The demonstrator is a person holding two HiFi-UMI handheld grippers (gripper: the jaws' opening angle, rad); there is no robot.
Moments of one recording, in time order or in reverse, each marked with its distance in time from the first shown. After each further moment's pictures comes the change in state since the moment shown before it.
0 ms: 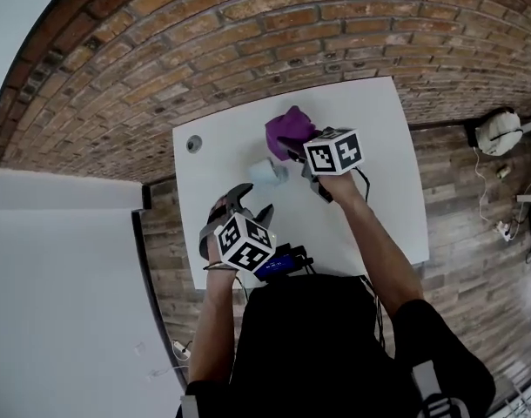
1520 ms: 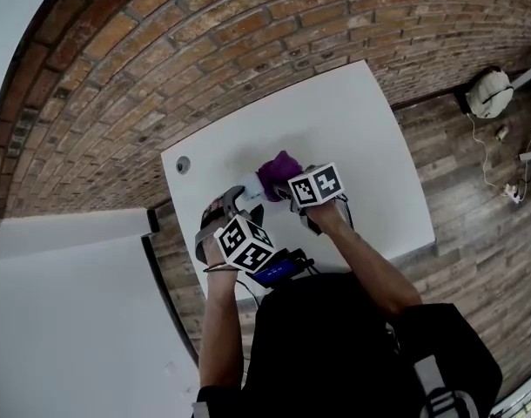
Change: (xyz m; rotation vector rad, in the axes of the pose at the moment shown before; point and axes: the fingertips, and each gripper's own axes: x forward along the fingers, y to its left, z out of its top) left arm 0.021 0.007 0.011 0.206 0.102 0.022; right arm 0.005 -0.001 -0.109 0.274 0.063 -0.037
